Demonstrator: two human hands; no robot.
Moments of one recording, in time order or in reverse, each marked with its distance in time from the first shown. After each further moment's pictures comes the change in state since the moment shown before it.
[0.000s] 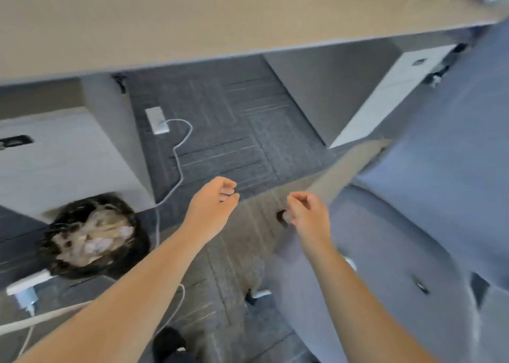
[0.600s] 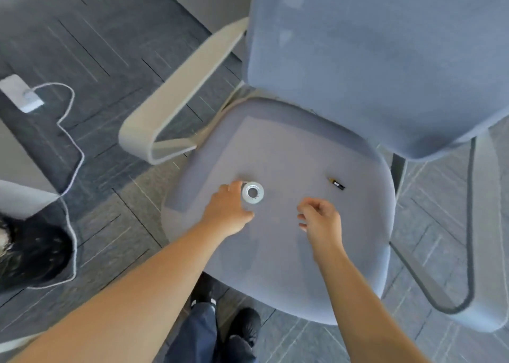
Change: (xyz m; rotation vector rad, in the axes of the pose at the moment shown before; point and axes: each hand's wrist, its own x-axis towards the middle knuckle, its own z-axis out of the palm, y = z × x) left_hand -0.019 -0.006 0.306 0.577 -0.531 -0.004; right_hand 0.005 0.203 -0.221 0.142 0.334 0.374
